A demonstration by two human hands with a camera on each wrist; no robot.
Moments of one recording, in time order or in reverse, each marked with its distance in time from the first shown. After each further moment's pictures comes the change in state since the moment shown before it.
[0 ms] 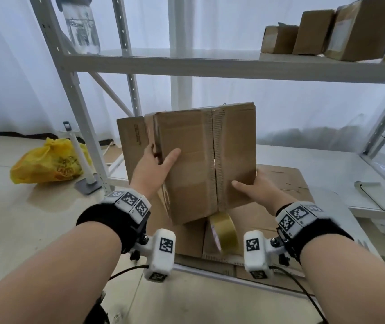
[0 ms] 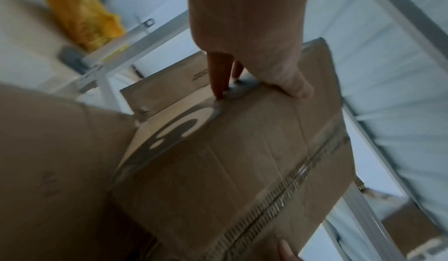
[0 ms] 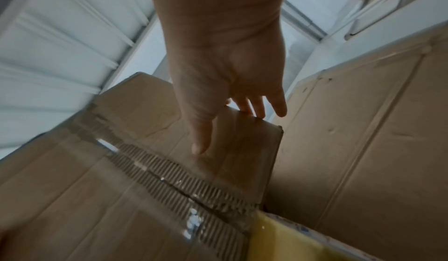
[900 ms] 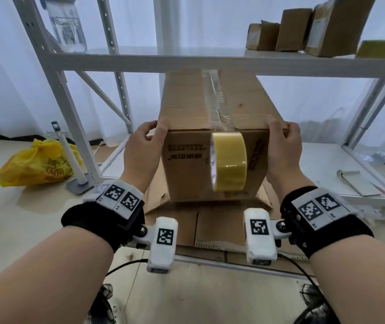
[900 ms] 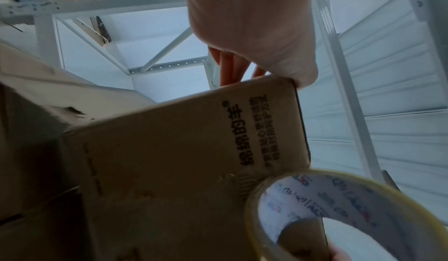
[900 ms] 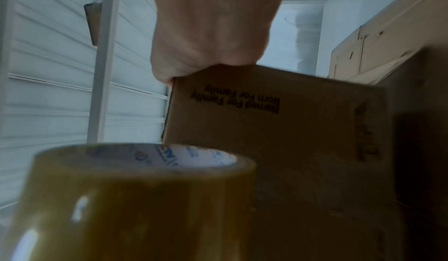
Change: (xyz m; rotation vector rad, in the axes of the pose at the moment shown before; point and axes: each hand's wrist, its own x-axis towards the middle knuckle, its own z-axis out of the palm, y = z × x) left_hand -0.024 0.045 -0.007 -0.163 0.181 0.261; right_hand -0.054 -0.065 -0.039 0.533 0.595 -0.340
